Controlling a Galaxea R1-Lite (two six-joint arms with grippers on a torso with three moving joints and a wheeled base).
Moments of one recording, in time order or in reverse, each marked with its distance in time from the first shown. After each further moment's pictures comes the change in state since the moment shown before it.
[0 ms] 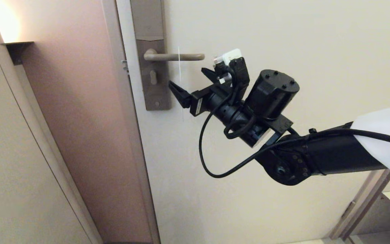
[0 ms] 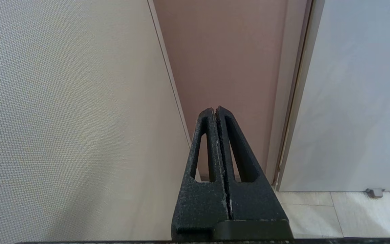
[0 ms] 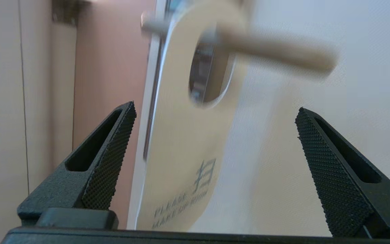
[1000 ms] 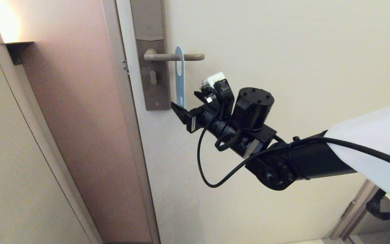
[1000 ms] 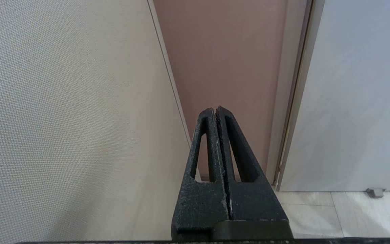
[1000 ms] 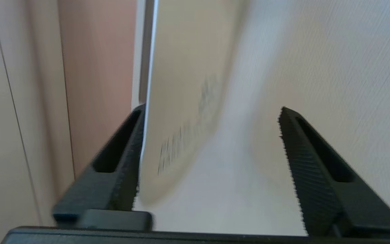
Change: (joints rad) left arm 0.000 0.000 0.000 0.000 -0.001 0.001; right arm 0.002 0.076 0.001 0.067 -0.025 0.014
